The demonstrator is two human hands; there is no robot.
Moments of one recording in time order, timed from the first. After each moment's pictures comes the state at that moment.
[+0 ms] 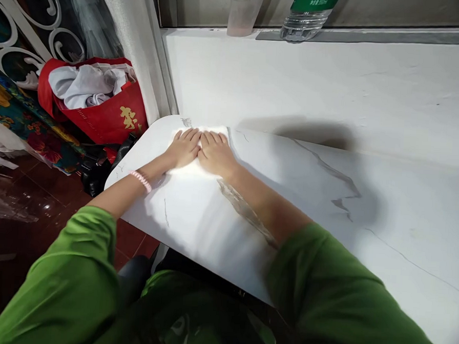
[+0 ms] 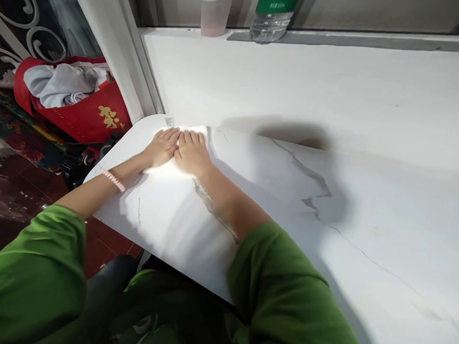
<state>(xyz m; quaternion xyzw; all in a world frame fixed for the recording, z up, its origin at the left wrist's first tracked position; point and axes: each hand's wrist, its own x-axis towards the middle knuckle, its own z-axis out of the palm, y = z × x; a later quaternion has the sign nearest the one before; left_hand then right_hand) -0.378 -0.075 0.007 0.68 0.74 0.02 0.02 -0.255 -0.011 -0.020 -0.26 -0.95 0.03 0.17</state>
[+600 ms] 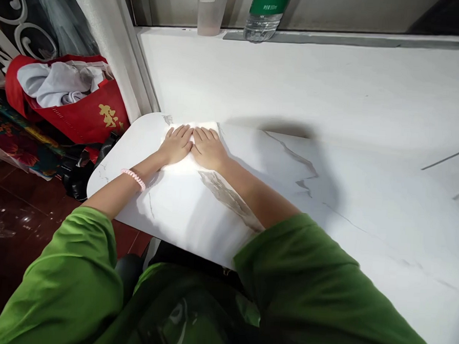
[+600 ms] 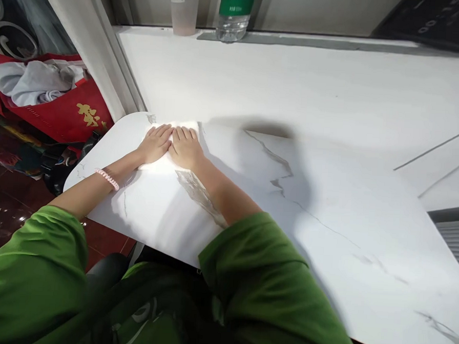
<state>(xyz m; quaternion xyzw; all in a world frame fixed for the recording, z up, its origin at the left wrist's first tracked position) -0.355 -0.059 0.002 0.68 0.73 0.04 0.03 -0.225 0.004 -0.024 -0.28 -0.95 0.02 0.15</state>
